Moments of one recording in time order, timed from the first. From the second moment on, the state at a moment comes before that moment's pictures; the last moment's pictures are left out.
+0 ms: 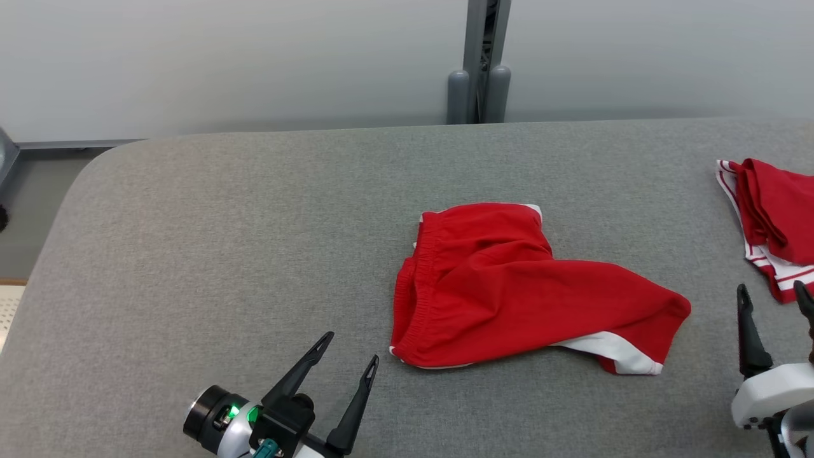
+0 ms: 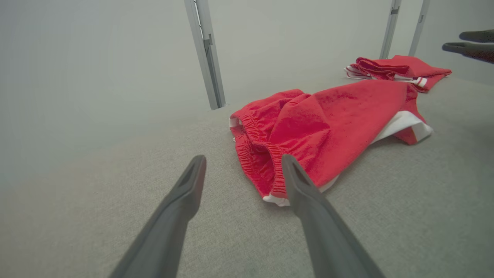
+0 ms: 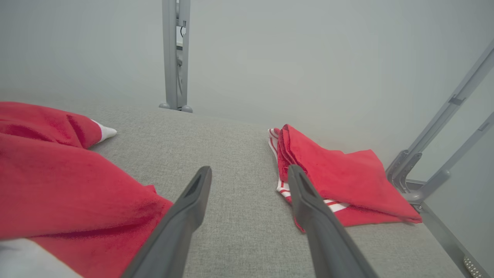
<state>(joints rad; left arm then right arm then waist) -0.02 0.11 -0.38 0.21 -0.03 -0.09 -0.26 -0.19 -0.20 -0.17 0.50 -0.03 0.13 -0.26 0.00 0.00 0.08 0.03</state>
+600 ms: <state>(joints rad) -0.23 0.24 -0.58 0.44 -0.02 -0.13 -0.26 -0.01 -0.10 0.05 -0.02 0.13 0.13 -0.26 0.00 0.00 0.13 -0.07</state>
